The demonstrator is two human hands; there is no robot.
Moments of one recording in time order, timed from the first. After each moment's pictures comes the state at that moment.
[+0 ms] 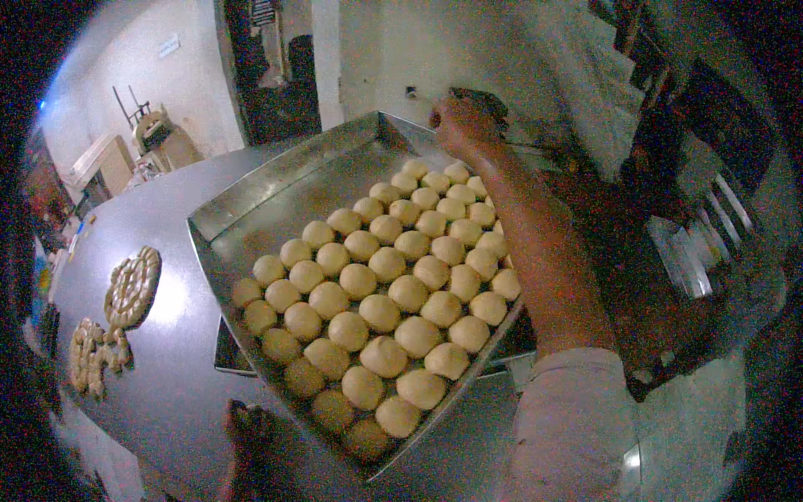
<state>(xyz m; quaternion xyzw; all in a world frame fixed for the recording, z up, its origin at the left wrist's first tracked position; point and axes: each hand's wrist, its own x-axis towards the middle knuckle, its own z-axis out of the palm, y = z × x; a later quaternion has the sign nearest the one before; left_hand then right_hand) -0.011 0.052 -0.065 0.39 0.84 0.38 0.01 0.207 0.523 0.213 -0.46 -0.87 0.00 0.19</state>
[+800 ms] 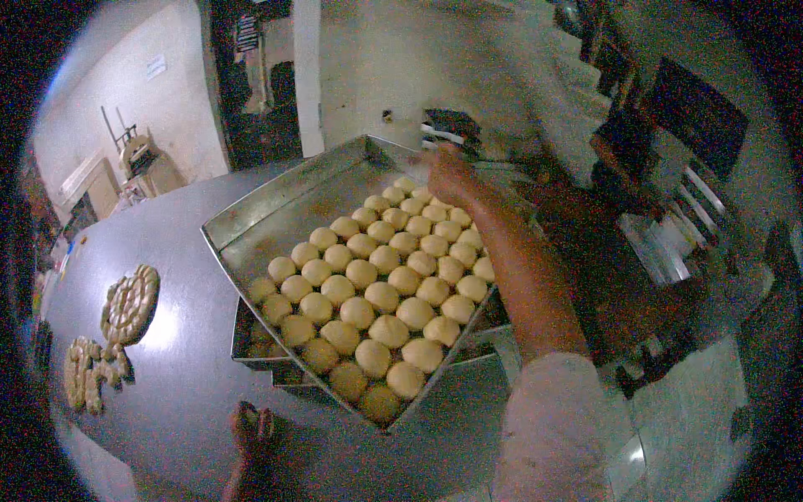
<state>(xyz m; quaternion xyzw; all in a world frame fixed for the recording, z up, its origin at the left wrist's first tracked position) -0.076 0.037 -0.186 0.38 0.75 0.52 0.16 0.245 0.486 0.190 -0.31 -0.90 -0.08 0.28</state>
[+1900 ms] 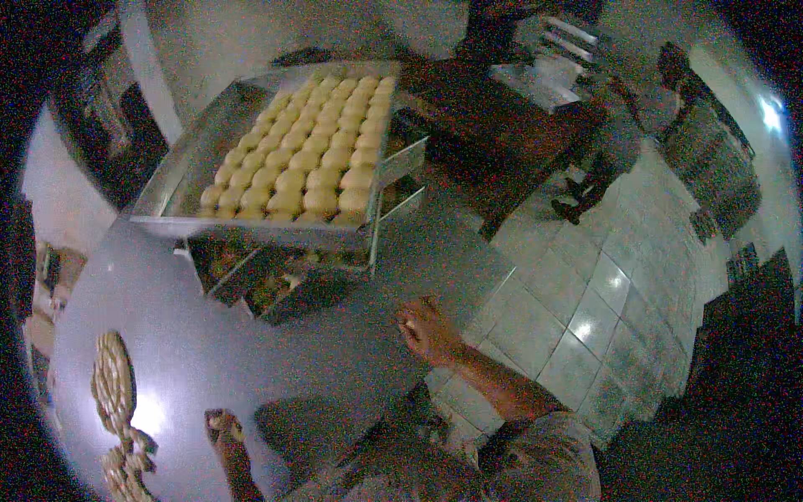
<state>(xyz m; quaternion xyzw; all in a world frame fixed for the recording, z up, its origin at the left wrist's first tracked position) -0.132 -0.043 -0.039 0.29 0.58 0.61 0.46 0.275 0.068 -0.078 -0.58 -0.79 0.04 0.21</state>
